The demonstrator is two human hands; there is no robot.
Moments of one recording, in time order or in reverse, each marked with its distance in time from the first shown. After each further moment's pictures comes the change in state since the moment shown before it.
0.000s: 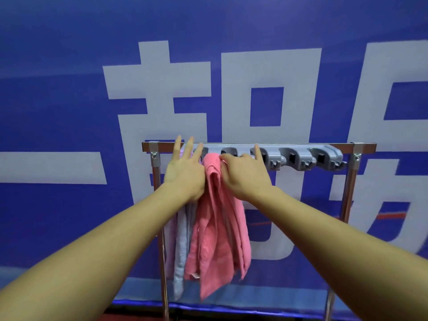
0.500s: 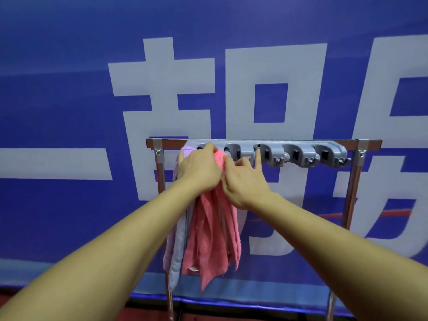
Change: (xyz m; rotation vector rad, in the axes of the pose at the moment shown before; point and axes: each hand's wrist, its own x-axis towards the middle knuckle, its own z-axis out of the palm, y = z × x) left_hand -0.008 0.012 -0.034 -0.932 0.081 -0.305; right_hand -0.020 -0.010 0.007 0.078 -0.153 -0.014
